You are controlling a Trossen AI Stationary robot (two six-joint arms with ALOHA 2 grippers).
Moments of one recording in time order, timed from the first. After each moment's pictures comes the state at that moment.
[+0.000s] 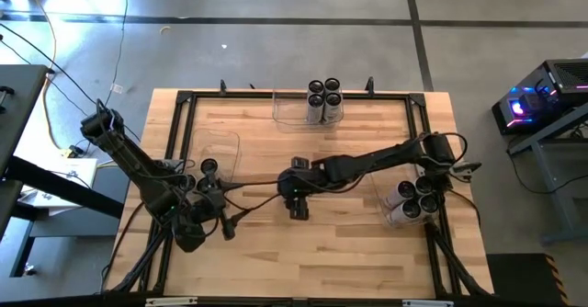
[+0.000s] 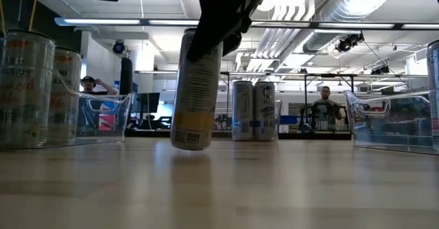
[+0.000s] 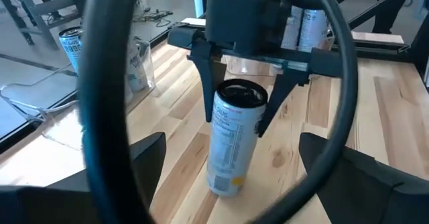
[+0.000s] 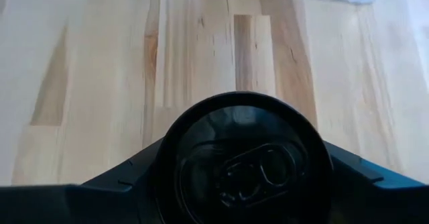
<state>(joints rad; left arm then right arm) -0.81 1.25 0.82 -0.35 -1.12 -0.68 0.18 1.97 1.62 -0.62 0.11 0.12</state>
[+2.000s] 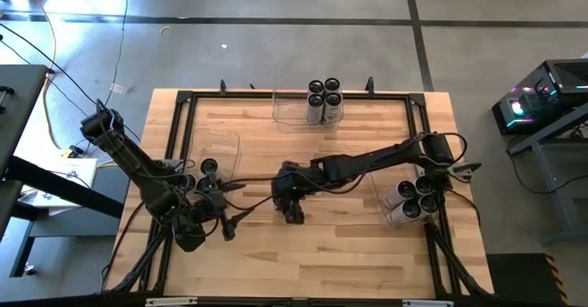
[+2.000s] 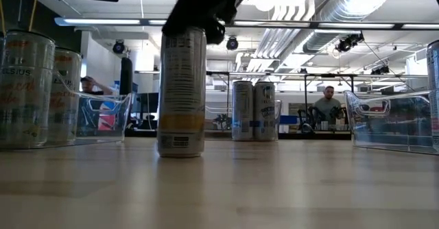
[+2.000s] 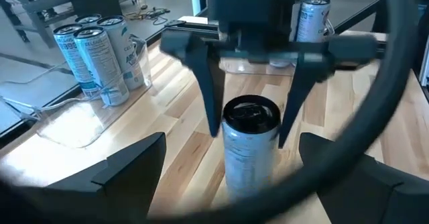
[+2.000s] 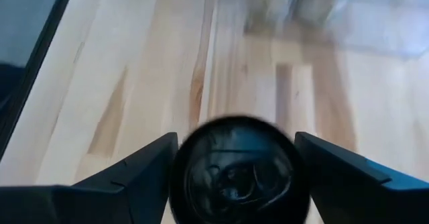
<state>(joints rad) -0.81 1.25 0.82 -0.35 -1.11 -0.68 0.16 1.97 1.62 -0.47 -0.02 0.08</state>
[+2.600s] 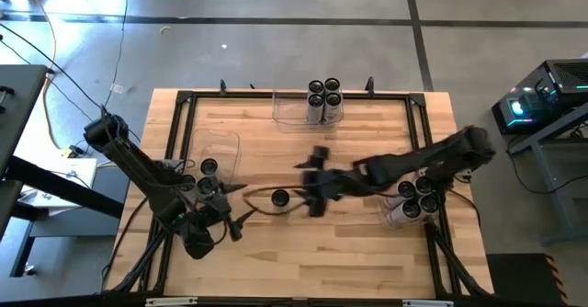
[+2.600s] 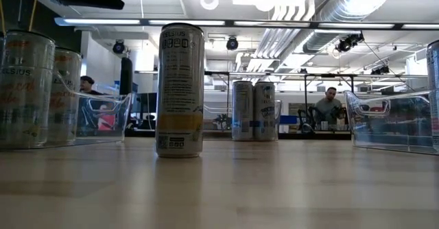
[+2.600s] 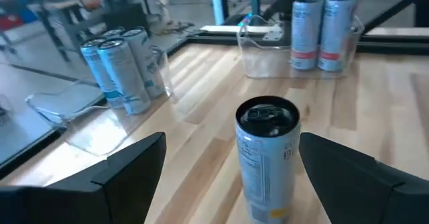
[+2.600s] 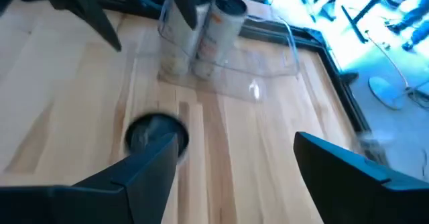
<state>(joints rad) -0.81 1.36 0.82 -0.31 -1.22 -0.68 0.29 1.63 1.41 -0.43 0.47 -0.02</state>
